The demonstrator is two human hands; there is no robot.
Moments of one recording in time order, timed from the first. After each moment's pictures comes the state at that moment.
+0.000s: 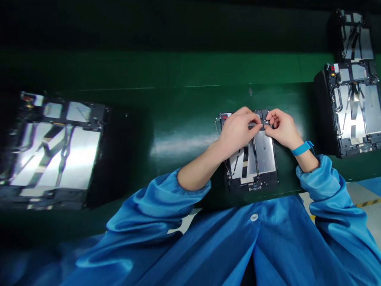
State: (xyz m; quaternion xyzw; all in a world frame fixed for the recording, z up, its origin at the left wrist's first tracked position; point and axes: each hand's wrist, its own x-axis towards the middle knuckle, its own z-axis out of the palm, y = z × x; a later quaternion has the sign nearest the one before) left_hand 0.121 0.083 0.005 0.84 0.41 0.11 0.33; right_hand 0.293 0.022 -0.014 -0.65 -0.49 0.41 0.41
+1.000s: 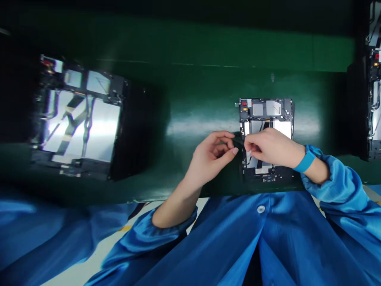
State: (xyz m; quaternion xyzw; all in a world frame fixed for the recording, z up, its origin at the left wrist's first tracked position) left_hand 0.000 0.005 0.011 0.54 0.50 0.25 0.62; right_hand 0.227 0.010 0.032 -0.43 -0.78 0.44 0.14
